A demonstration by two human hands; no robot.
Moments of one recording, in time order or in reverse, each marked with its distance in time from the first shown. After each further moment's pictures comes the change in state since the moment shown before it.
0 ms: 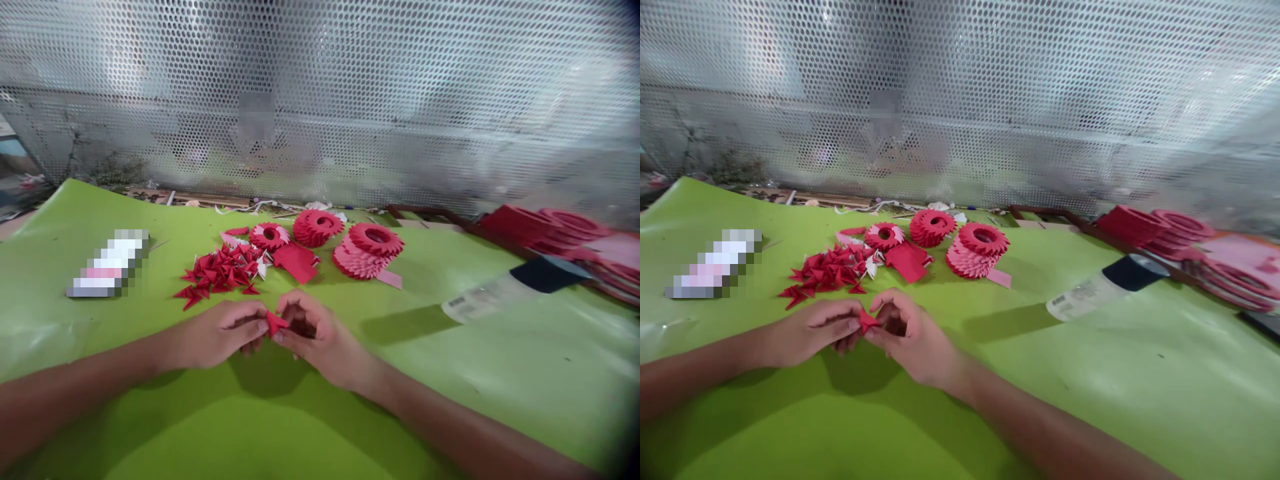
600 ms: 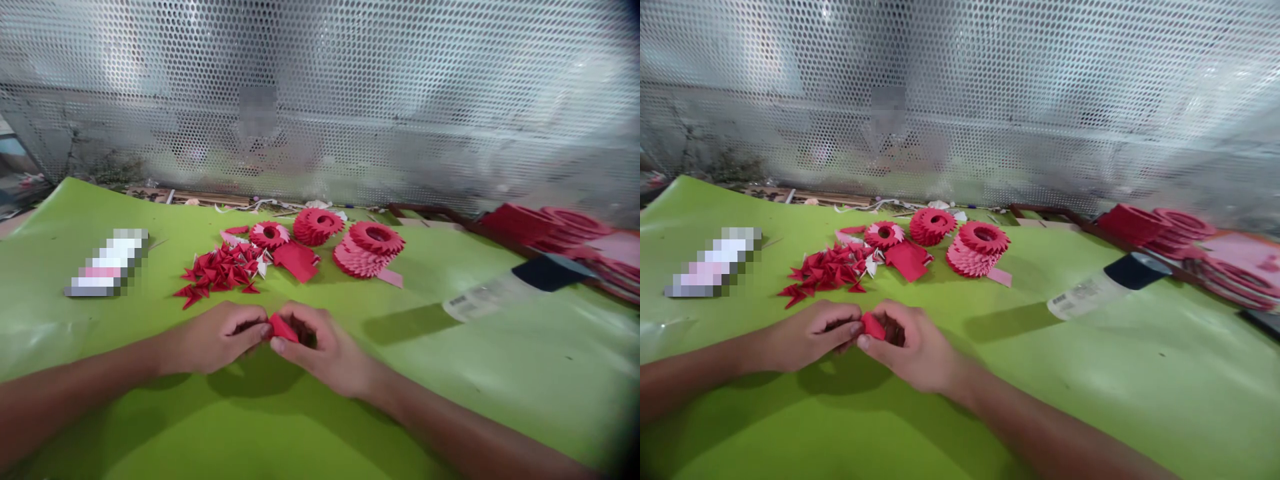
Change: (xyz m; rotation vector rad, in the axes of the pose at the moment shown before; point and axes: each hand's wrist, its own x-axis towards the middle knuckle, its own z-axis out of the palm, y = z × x) left_hand 0.001 0.006 0.002 0.267 0.051 0.027; right_hand -0.006 -0.012 -0.002 -0.237 -0.070 -0.022
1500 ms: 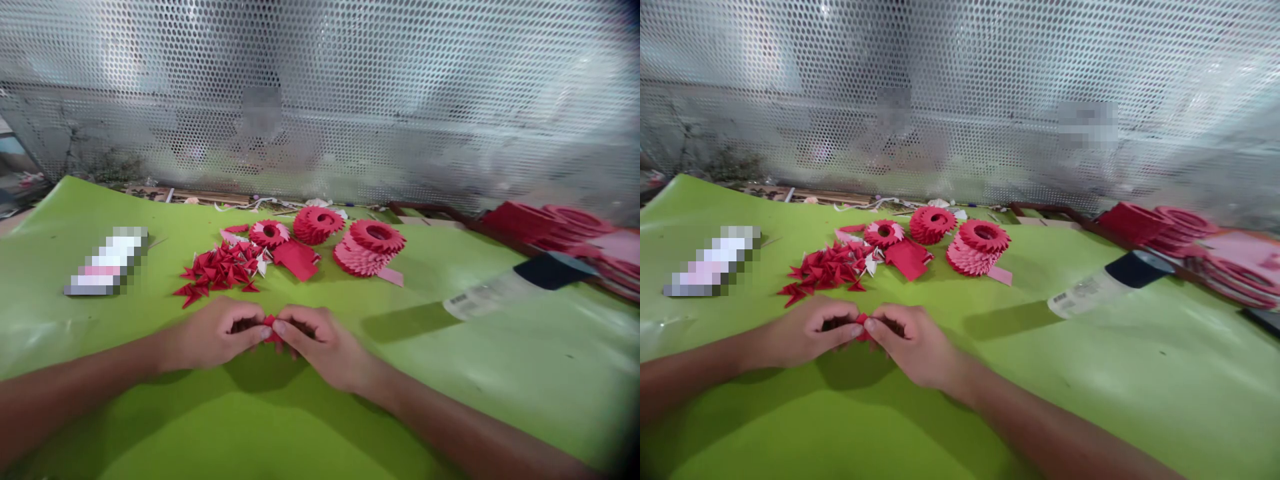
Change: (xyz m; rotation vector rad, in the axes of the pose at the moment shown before) left_hand 0.001 0.000 -0.002 0.028 0.045 -0.021; right_hand 0.001 0.005 0.001 -0.115 0.011 0.034
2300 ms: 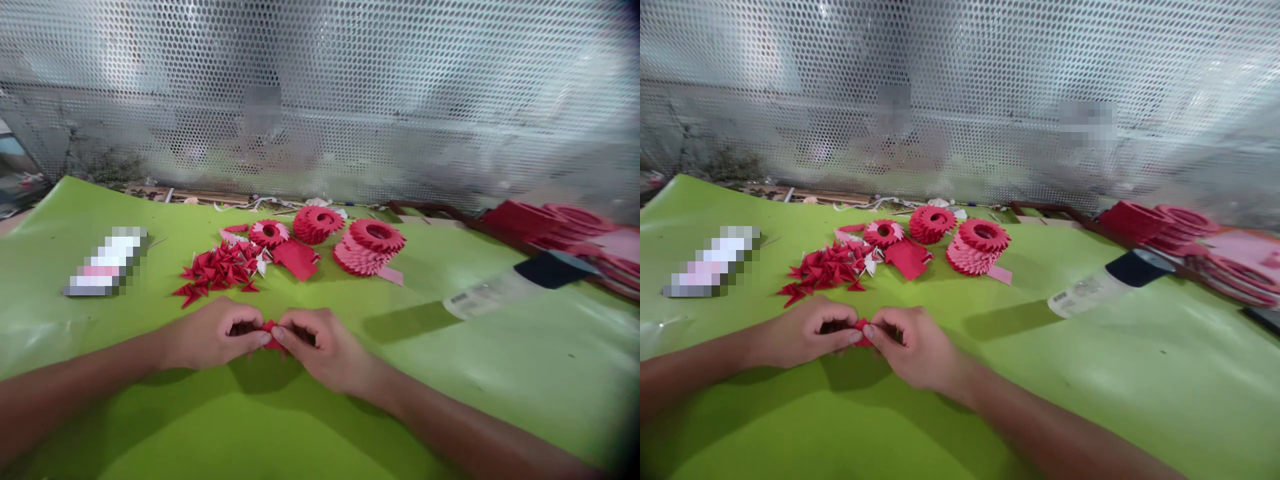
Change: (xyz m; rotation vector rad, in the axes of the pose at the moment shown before) left_hand -0.002 0.001 -0.004 -0.021 -0.073 -0.027; right_hand -0.001 -0.001 0.001 -0.122 0.044 -0.050
